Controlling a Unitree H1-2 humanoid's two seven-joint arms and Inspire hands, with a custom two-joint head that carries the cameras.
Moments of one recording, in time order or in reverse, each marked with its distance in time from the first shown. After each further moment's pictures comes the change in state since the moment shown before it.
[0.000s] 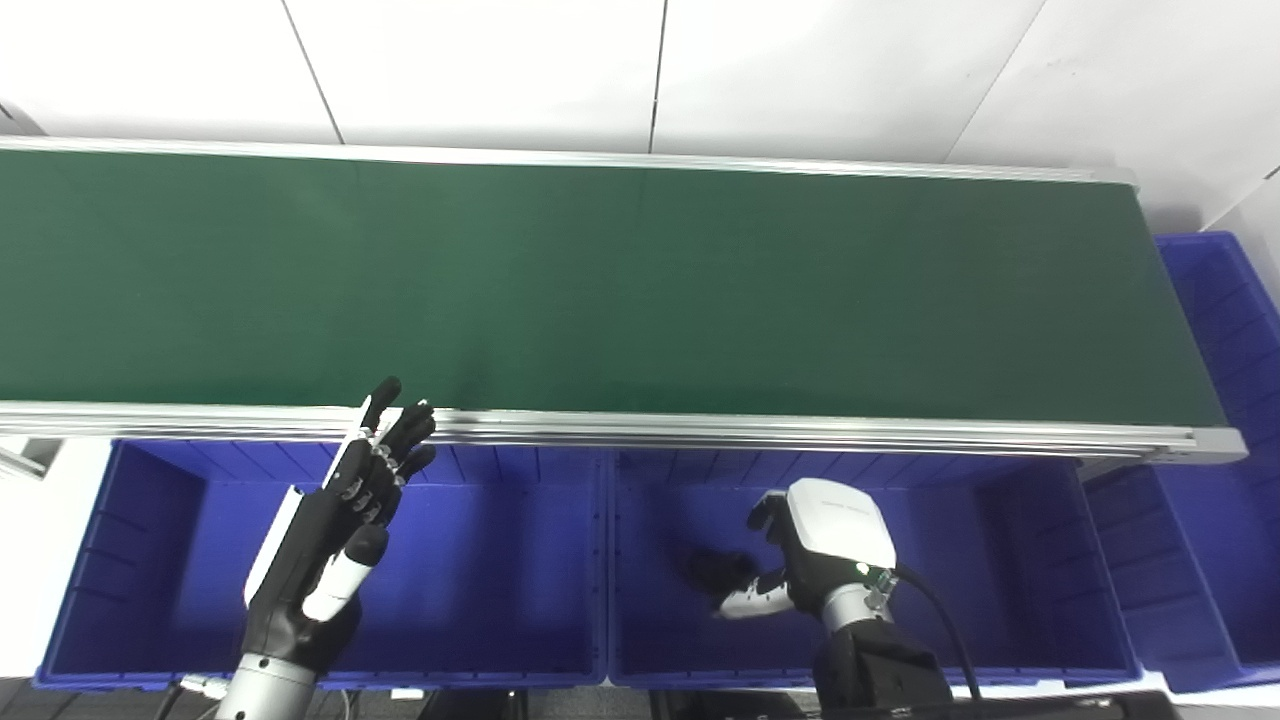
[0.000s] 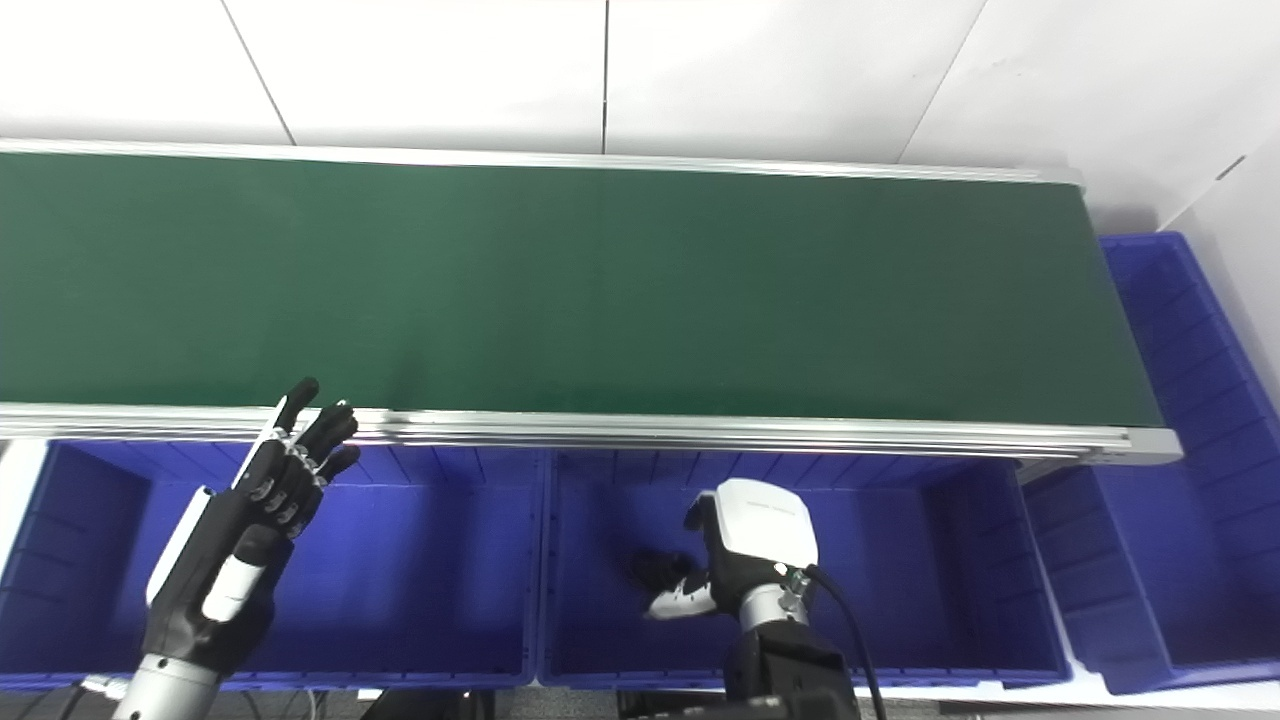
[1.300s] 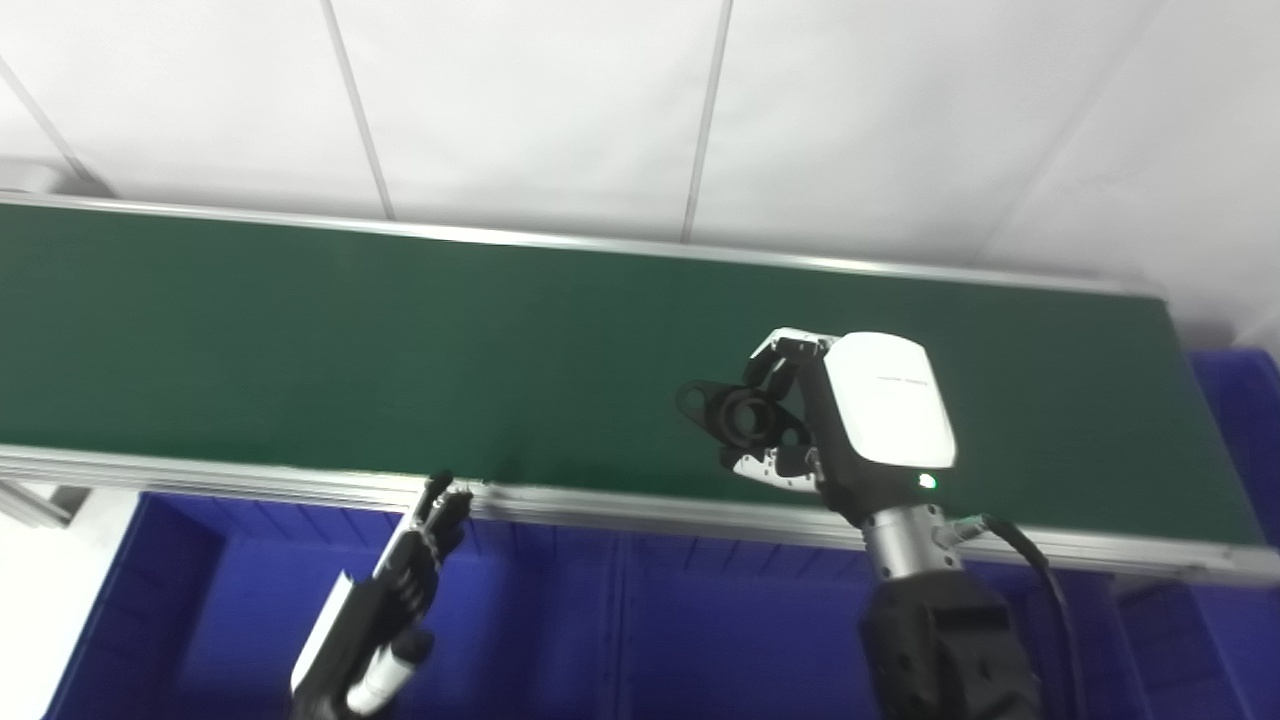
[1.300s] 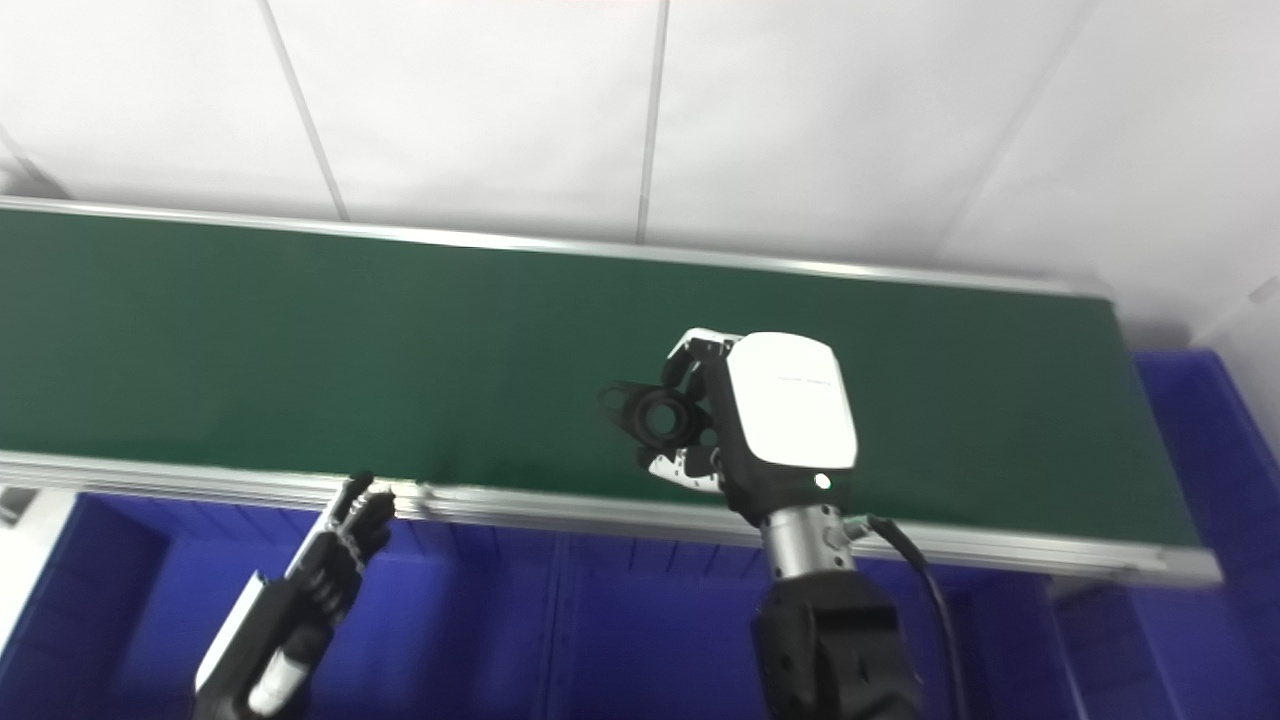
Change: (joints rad) left arm 0.014 0.007 -0.044 0.077 0.017 -0.133 0.028; right arm -0.190 -0.073 0.095 -0.418 0.088 -0.023 -0.166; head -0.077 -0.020
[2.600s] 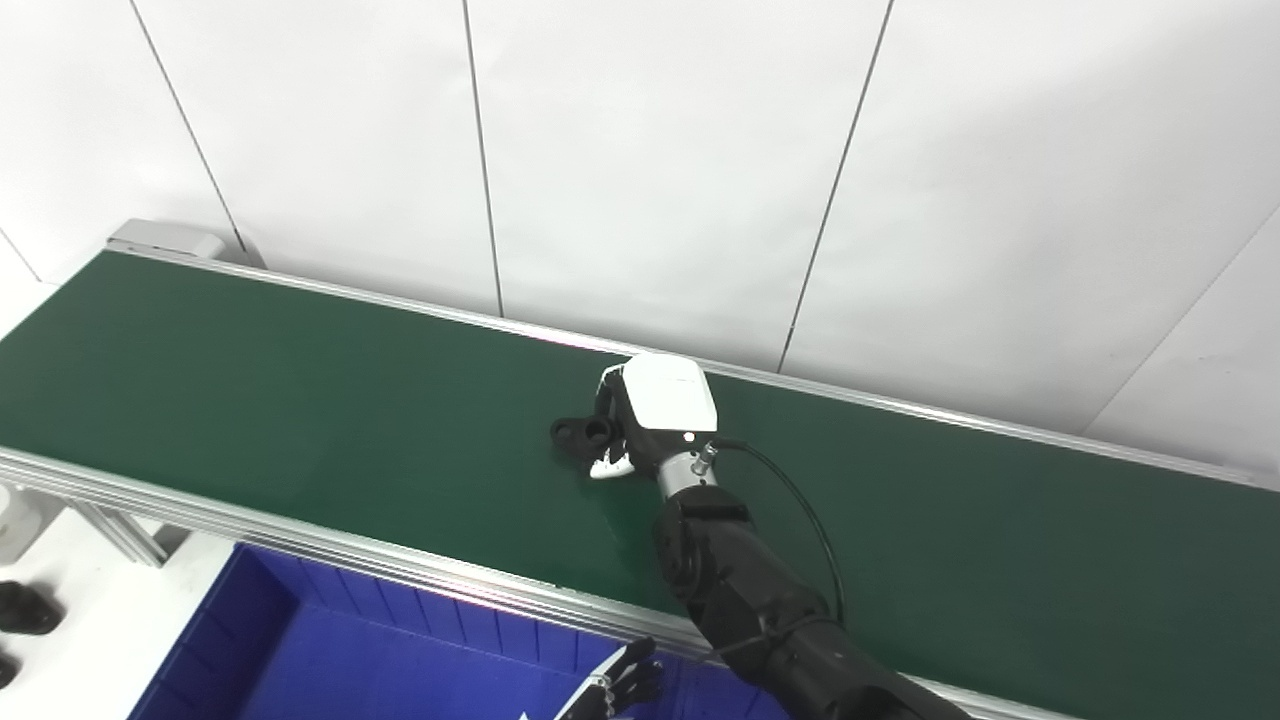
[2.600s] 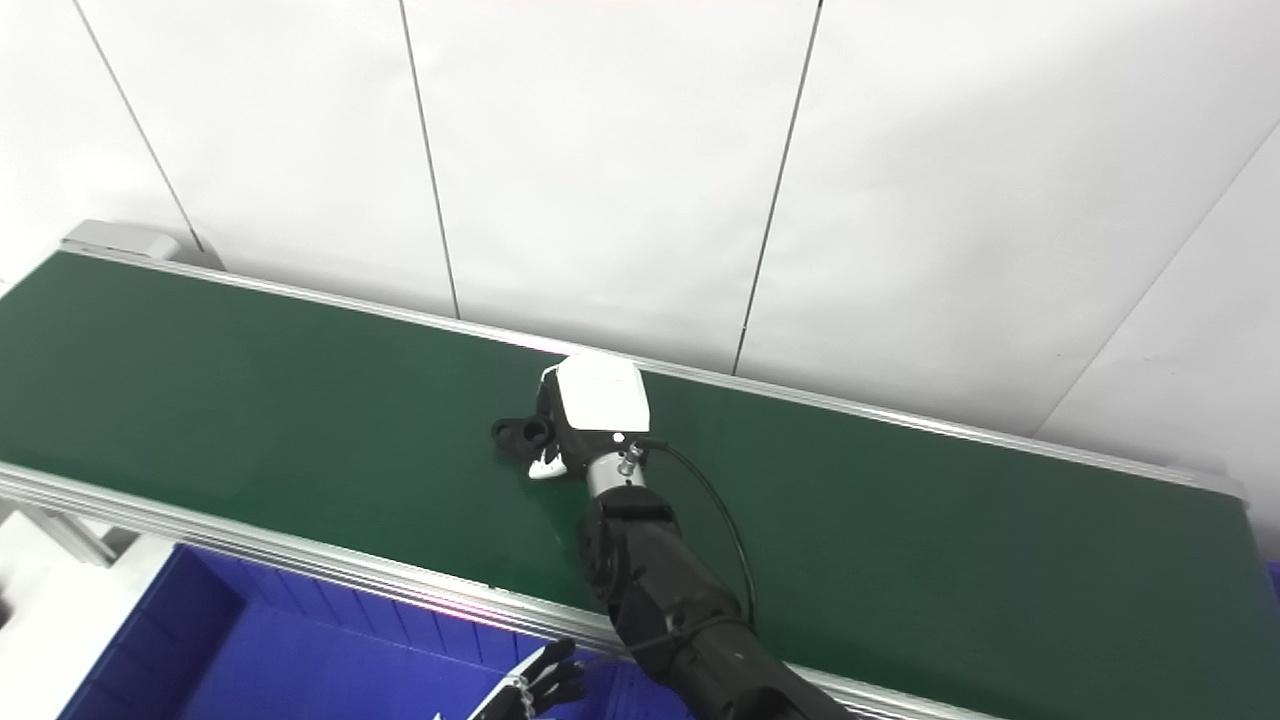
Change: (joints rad) left arm 0.016 -0.181 -0.194 0.223 0.264 -0.204 0.171; right arm -0.929 0.251 0.262 1.646 0.485 -0.204 -0.701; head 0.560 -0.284
